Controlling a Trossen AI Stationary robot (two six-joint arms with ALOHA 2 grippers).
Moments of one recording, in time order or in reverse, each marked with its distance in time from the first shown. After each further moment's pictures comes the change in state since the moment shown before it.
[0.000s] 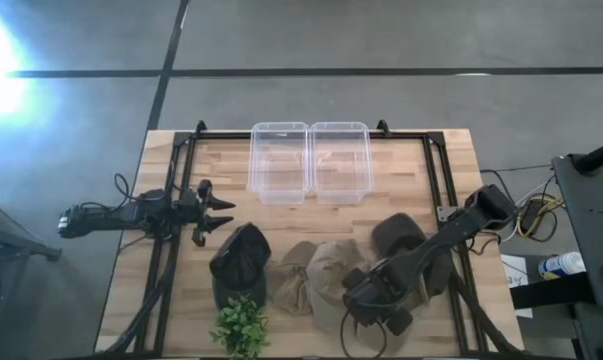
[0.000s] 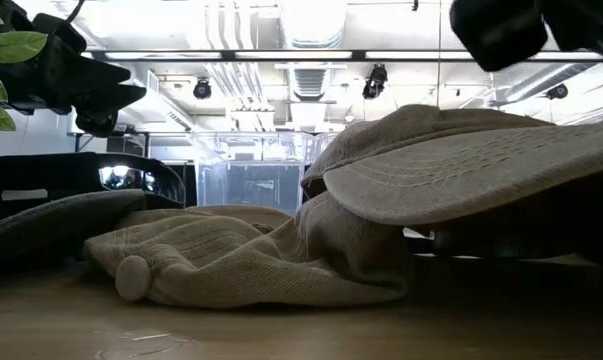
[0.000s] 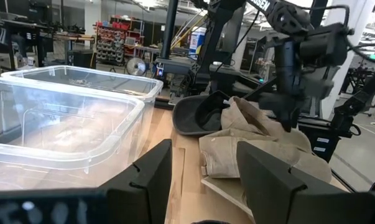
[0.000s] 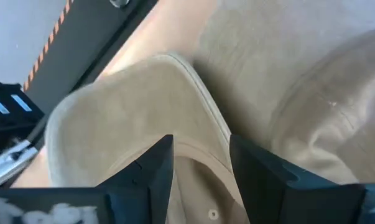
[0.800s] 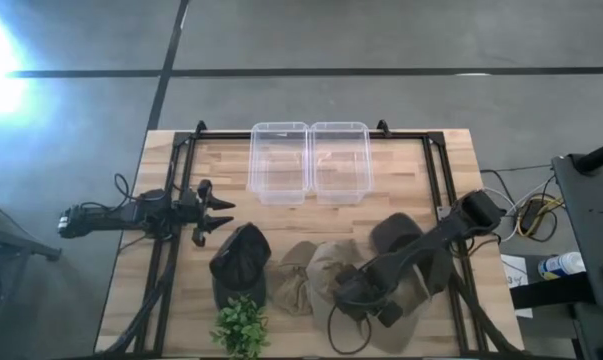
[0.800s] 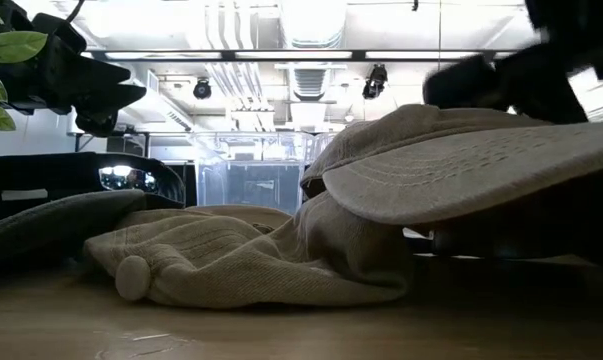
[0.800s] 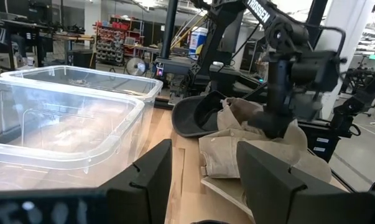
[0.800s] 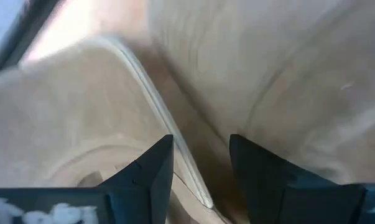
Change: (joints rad) left arm 0.000 0.013 0.000 0.000 0.000 0.000; right arm -0.051 0.109 -0.007 -0.009 0.008 -0.095
